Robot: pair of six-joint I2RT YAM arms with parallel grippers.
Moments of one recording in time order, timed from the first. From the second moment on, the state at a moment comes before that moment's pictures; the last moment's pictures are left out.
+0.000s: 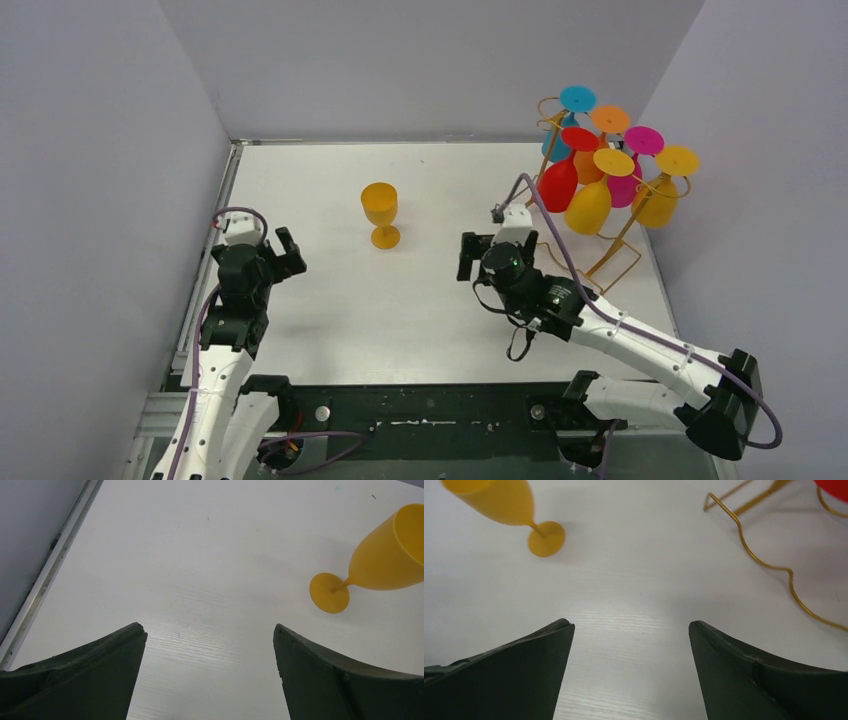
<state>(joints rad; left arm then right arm) -0.06 0.69 0.58 -0.27 -0.21 -0.27 0.92 1.13 0.96 -0.37 0.58 0.44</state>
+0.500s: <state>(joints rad) -0.06 0.68 0.57 -0.27 -0.15 -0.24 0.46 0.63 0.43 -0.48 0.71 0.97</state>
